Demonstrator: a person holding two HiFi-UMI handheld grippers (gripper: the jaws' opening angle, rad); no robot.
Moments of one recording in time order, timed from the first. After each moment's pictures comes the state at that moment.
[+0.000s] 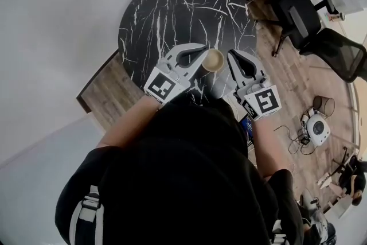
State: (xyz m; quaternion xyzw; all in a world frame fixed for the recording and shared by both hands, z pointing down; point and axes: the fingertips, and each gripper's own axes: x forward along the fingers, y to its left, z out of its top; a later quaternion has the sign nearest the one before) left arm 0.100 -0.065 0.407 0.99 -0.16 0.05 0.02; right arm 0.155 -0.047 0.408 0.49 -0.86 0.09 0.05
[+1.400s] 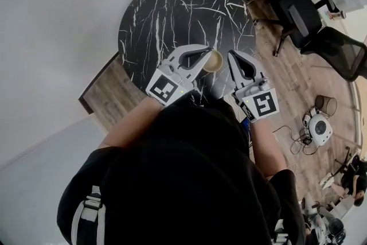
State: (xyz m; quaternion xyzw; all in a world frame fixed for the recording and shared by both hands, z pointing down) left arm 0.122 -0.060 0.396 0.99 -0.16 0.04 0.01; right arm 0.168 -0.046 0.401 0.51 -0.85 0.07 0.04
